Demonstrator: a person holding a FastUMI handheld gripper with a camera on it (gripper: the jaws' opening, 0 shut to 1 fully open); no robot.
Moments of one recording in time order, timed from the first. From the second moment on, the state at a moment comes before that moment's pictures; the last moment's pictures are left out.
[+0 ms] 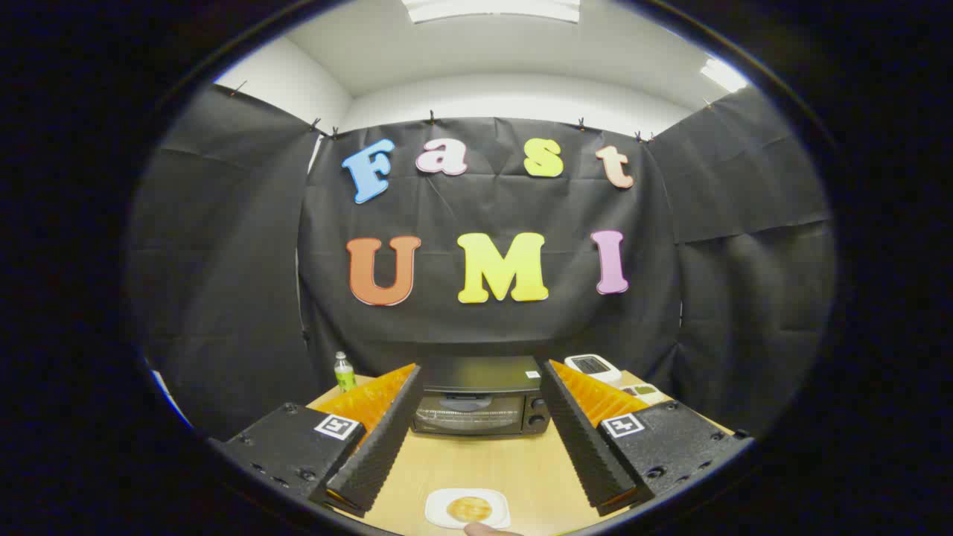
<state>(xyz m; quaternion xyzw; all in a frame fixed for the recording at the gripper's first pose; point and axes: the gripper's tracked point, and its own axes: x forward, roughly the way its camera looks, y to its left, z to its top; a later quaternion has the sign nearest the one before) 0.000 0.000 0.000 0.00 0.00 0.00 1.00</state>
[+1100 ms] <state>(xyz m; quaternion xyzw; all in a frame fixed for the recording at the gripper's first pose) 0.020 0.010 -0.019 -0.01 0.01 0.01 1.00</state>
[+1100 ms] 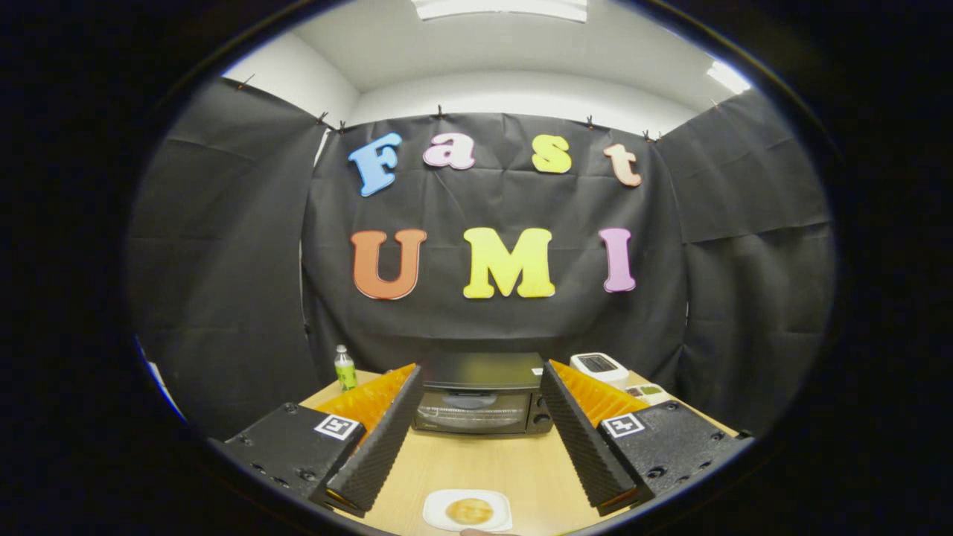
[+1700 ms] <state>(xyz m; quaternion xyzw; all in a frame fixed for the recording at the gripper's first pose) 0.128 0.014 -0.056 0.00 0.02 0.01 1.00</state>
